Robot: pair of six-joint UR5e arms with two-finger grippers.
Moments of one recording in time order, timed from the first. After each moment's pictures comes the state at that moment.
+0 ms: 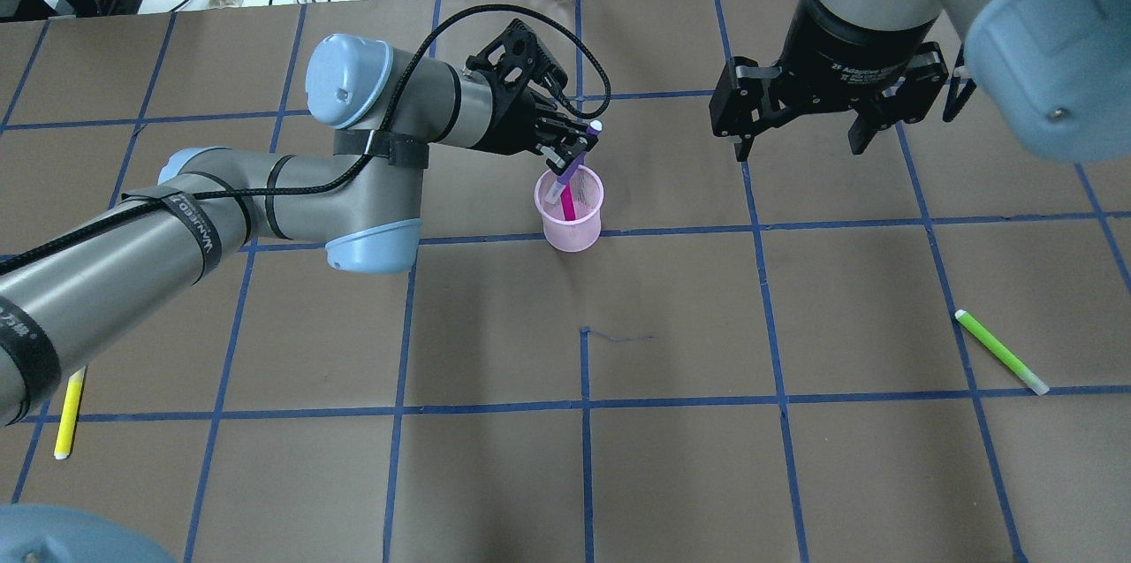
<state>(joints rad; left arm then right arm) -1.73 -1.94 -1.88 -0.42 0.96 0.74 1.71 -1.64 1.56 -1.52 -1.60 0.13</state>
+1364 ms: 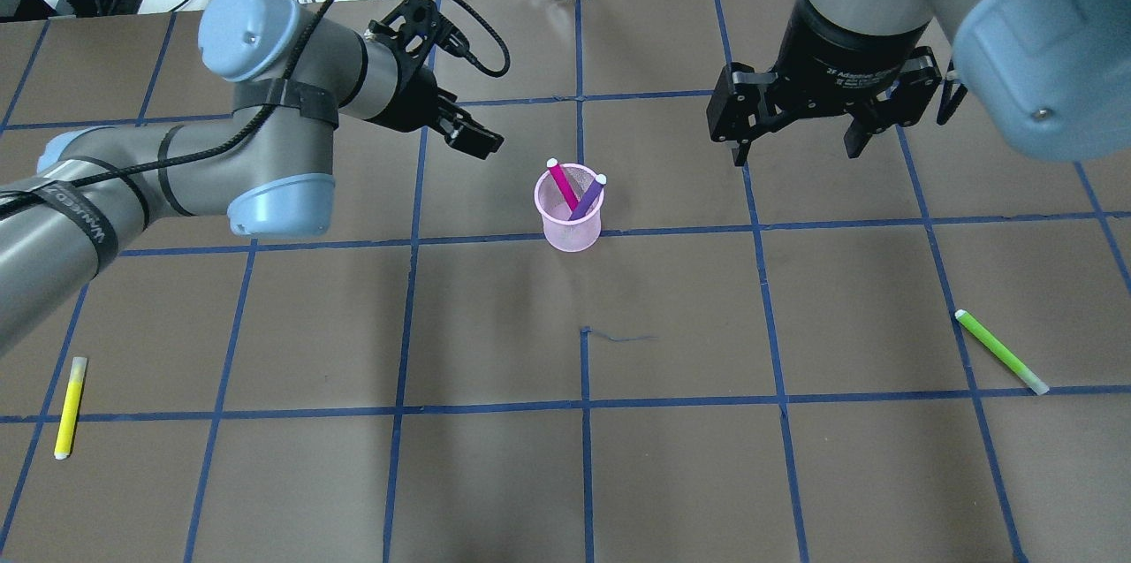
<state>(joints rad) -1.57 -1.82 -1.85 -0.73 1.19 0.73 1.71 -1.63 1.56 -1.52 -1.60 0.12</state>
